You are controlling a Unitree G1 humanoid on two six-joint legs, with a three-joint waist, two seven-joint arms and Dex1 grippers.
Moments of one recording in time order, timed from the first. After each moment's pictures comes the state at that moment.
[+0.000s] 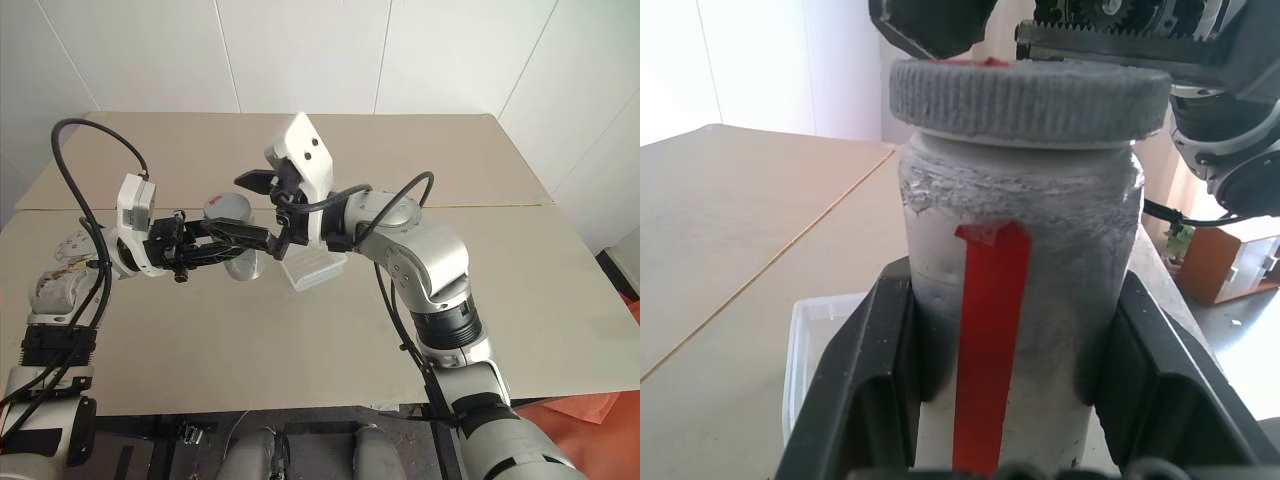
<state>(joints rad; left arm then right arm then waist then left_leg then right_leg) -0.61 0.64 0.10 0.18 -0.60 0.35 -1.38 -0.93 -0.24 0.19 -0.24 0.52 0.81 0.69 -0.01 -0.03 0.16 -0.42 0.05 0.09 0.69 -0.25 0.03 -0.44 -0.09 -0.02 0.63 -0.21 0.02</state>
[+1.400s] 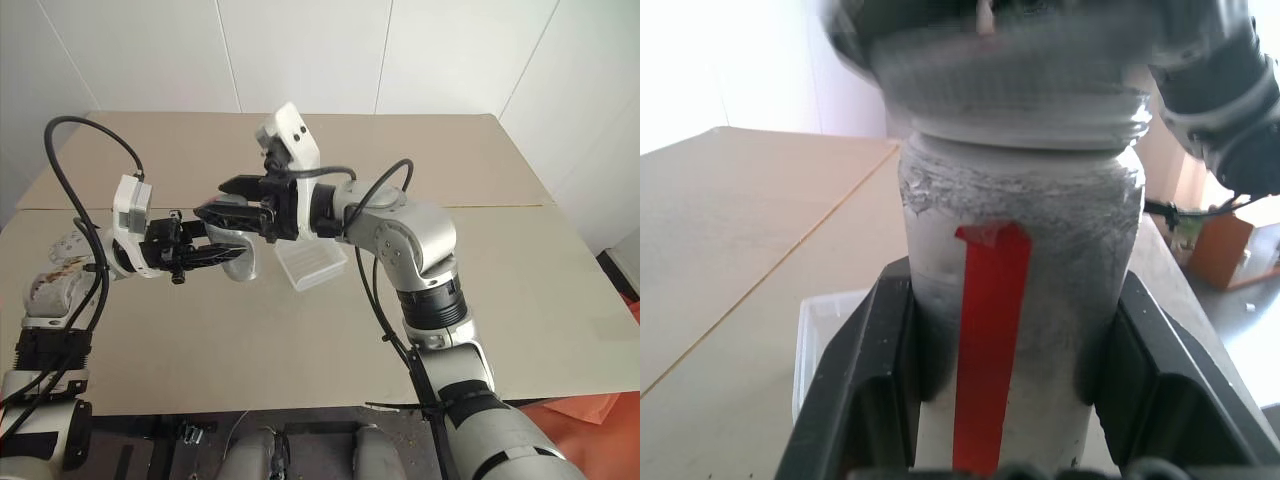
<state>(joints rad) -0.58 0.66 0.10 0.15 -0.58 0.33 -1.39 -1.02 -0.18 0.05 -0.10 0.65 0.97 0.67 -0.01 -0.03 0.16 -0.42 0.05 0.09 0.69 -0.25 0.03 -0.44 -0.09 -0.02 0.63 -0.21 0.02</state>
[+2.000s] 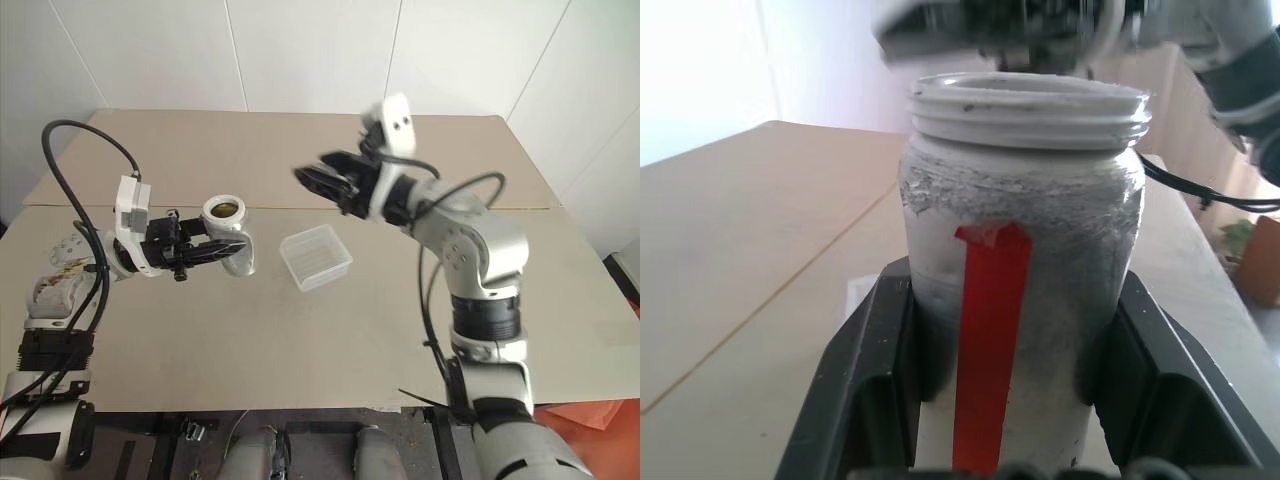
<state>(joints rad) -0.59 0.64 0.12 0.18 -0.57 0.29 -1.32 -0.77 -0.41 -0.08 -0.19 0.54 0.88 0.53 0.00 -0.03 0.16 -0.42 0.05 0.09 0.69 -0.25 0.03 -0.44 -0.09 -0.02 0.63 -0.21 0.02</state>
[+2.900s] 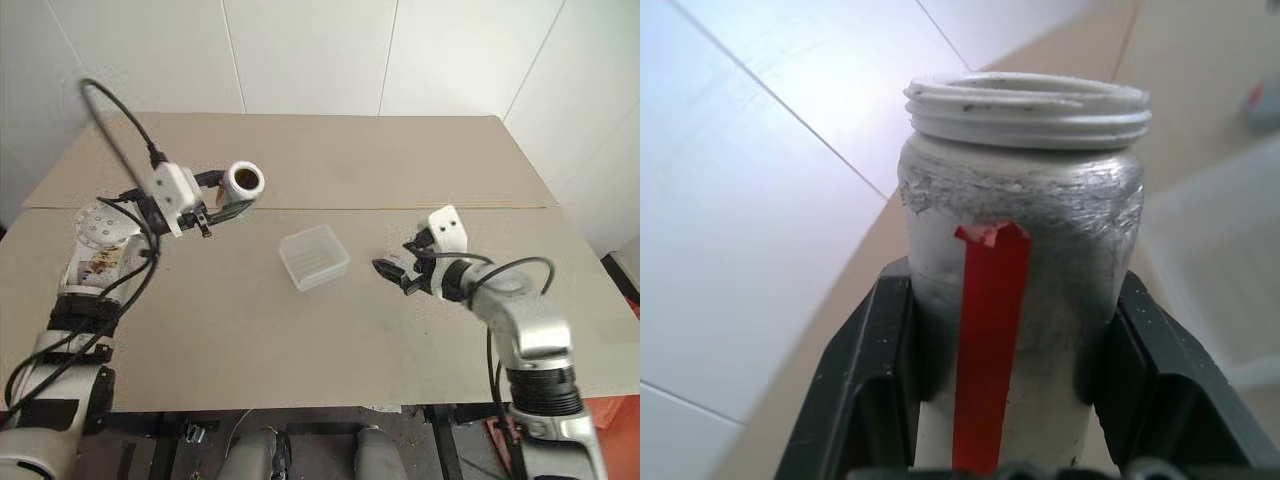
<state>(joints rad) -0.85 0.60 -0.08 0.64 0.10 -0.57 -0.84 -0.48 -0.63 -0.09 -0.28 0.54 0.94 0.67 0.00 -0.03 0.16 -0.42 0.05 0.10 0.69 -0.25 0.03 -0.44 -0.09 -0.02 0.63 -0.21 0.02</state>
